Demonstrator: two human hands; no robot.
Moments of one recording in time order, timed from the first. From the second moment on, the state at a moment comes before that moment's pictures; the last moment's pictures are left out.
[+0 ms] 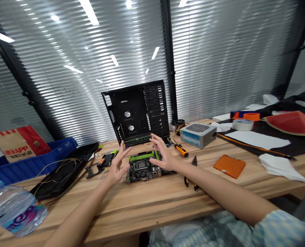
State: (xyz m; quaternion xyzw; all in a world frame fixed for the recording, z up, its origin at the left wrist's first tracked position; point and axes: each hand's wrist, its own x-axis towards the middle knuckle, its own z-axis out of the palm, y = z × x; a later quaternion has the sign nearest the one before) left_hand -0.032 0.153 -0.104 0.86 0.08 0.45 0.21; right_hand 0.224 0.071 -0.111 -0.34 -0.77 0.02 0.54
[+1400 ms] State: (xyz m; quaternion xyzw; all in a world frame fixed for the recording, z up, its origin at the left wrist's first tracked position) left_hand -0.030 0.146 -0.104 0.85 0.08 0.44 0.27; right_hand 0.223 0.072 -0.112 -0.35 -0.76 0.05 0.54
